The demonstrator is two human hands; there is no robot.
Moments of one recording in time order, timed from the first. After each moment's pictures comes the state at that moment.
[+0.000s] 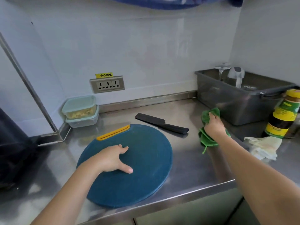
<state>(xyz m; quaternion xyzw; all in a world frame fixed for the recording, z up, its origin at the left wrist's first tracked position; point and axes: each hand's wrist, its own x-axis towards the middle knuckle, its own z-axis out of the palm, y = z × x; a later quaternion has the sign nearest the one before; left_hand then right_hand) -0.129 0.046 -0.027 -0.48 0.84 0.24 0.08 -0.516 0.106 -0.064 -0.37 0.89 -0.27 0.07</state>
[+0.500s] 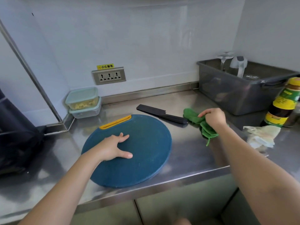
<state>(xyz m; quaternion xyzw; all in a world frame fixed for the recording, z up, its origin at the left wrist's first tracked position) -0.120 0.053 -0.032 -0.49 0.83 0.27 0.04 -0.500 0.123 -0.054 -0.33 0.84 -0.42 0.11</state>
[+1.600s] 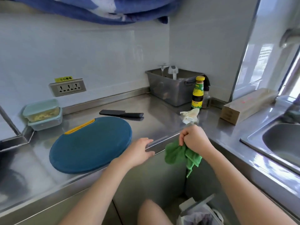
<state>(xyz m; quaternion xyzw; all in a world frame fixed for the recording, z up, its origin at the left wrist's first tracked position) -0.227 0.226 -0.037 -0.27 0.93 0.24 -0.04 -0.398 0.365 -0.024 -0.42 0.84 -0.34 0.08</state>
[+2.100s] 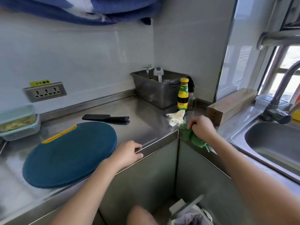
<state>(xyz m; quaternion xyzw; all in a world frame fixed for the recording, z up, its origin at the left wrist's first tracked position) -0.255 0.215 -0.040 -0.27 0.95 0.17 -0.02 -0.493 0.386 -0.023 -0.34 0.88 -0.33 -0.02</state>
